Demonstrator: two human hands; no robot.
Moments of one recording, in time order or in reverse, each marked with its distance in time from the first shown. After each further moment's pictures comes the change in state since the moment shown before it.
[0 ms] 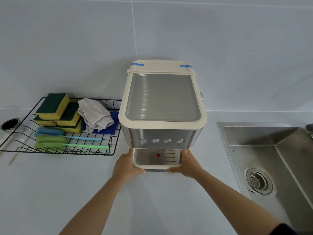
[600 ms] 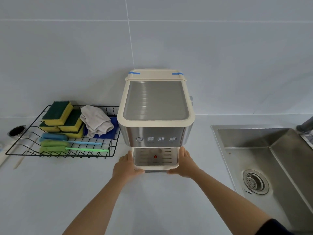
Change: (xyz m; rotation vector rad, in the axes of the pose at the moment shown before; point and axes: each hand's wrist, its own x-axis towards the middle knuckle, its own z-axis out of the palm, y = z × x) left_hand -0.014 0.018 -0.004 0.230 -0.047 -0.032; right_hand -0.008 0.002 -0.003 -0.144 -0.005 -0.050
